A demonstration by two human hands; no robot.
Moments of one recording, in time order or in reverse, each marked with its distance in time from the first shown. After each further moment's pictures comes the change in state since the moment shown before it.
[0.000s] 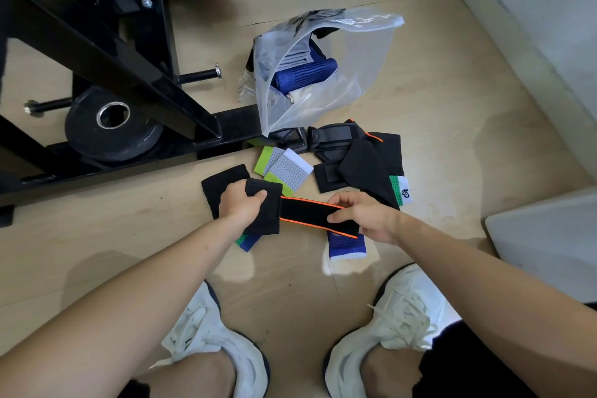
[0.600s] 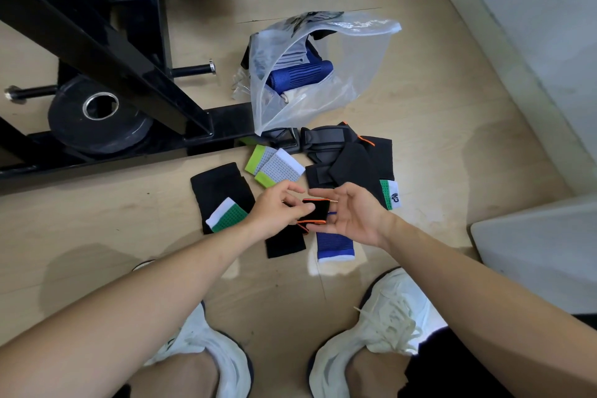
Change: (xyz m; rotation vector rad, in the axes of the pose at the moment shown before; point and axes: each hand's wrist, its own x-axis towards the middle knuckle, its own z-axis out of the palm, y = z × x) left_hand -0.042 0.029 0.034 -0.235 -0.488 0.305; right_hand -0.005 -0.012 0.003 0.564 -0.093 0.082
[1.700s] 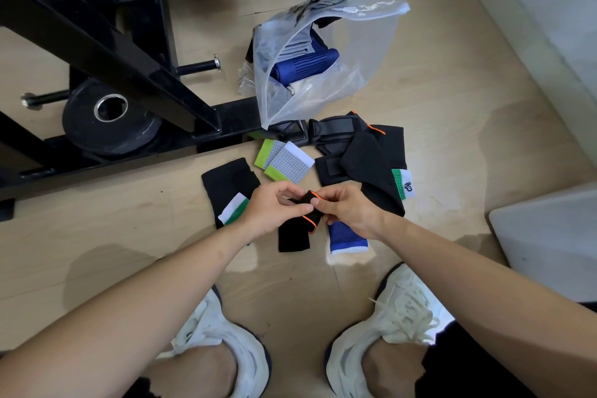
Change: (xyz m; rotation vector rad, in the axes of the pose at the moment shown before) left_hand -0.012 -0.009 -0.023 0.130 0.046 0.057; right_hand 0.022 0.025 0.007 -0.664 0.046 -0.327
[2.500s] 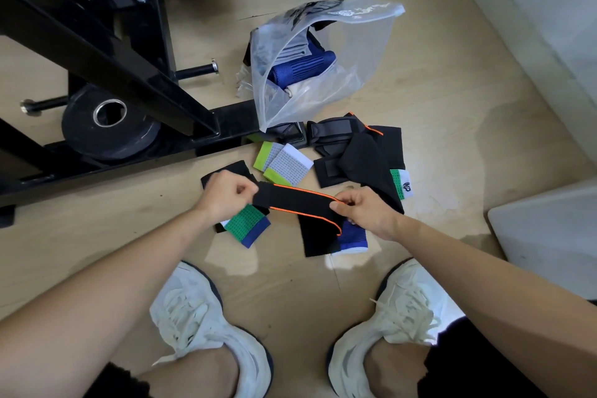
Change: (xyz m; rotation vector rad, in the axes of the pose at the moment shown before) left_hand 0.007 -0.013 -0.075 0.481 0.150 0.012; right_hand -0.013 0.009 -0.027 -0.275 0.098 0.039
